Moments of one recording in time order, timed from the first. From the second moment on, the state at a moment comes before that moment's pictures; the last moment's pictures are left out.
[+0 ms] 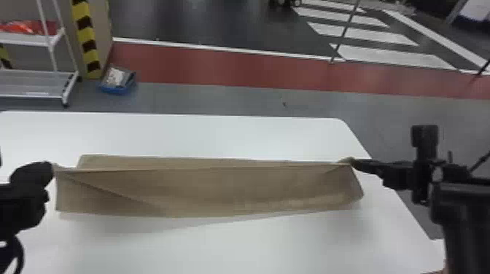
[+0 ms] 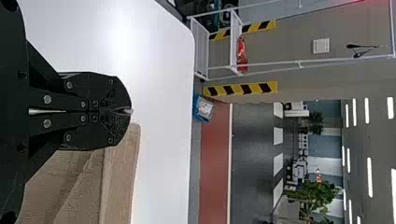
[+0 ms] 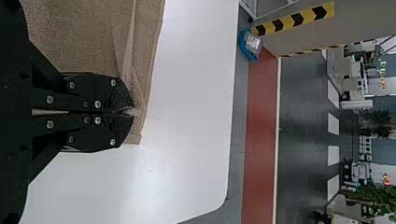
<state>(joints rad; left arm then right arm) 0.20 0.09 0.03 -2.22 0.15 0.87 0.20 -0.22 -0.34 -0.48 -1.46 0.27 0.71 0.90</state>
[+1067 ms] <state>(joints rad) -0.05 0.09 -0.04 -1.91 0.11 0.84 0.22 -0.37 -0.35 -0.40 -1.23 0.31 0.58 0.83</state>
